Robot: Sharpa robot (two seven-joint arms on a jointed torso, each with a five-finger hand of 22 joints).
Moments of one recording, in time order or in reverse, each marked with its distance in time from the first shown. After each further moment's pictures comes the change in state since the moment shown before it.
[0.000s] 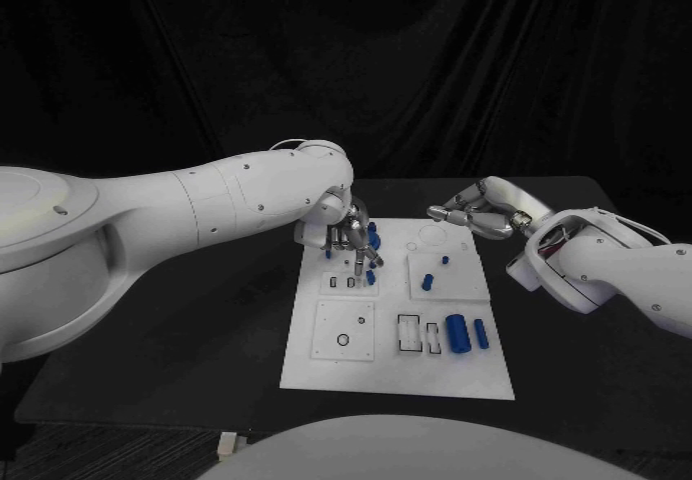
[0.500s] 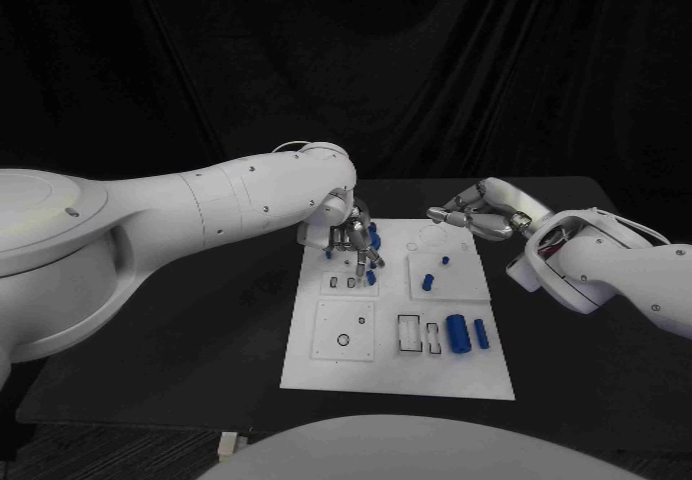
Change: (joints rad) left arm -0.010 0.017 0.000 -0.025 0.001 -0.005 0.000; left_hand 0.006 -0.006 0.023 -0.016 0.004 -0.004 0.004 -0.008 -0.002 0.000 0.000 0.000 0.000 0.000 0.000 0.000 0.000 0.000 0.000 0.000 -0.002 0.000; right arm -0.001 0.004 0.000 -0.003 0.000 0.011 -0.003; right_hand 0.000 0.000 -0.003 0.003 0.004 0.000 0.000 0.000 0.000 0.000 0.000 0.000 0.000 0.000 0.000 0.000 0.000 0.000 0.000 0.000 0.000 0.000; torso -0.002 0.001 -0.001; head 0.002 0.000
